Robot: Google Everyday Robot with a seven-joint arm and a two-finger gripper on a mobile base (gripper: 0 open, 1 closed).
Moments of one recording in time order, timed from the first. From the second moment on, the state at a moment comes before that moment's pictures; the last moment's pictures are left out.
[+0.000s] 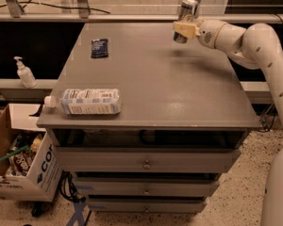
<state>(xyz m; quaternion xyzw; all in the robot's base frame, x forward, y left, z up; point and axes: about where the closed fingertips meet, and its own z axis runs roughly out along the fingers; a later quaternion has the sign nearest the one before) 0.841 -0.170 0.917 -0.24 0.67 0.29 0.64</state>
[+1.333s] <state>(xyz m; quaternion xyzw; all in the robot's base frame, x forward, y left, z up) 0.815 -0.086 0.920 -0.34 0.63 0.35 0.61</state>
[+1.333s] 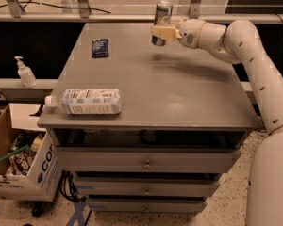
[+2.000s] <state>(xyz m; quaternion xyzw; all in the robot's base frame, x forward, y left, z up) 0.802 -0.023 0.908 -0.42 0.60 0.35 0.58</state>
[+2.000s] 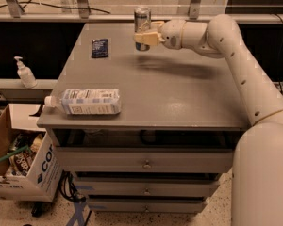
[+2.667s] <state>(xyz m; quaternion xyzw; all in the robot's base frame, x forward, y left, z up) 0.824 0.012 0.887 -0.45 0.61 0.31 0.57</state>
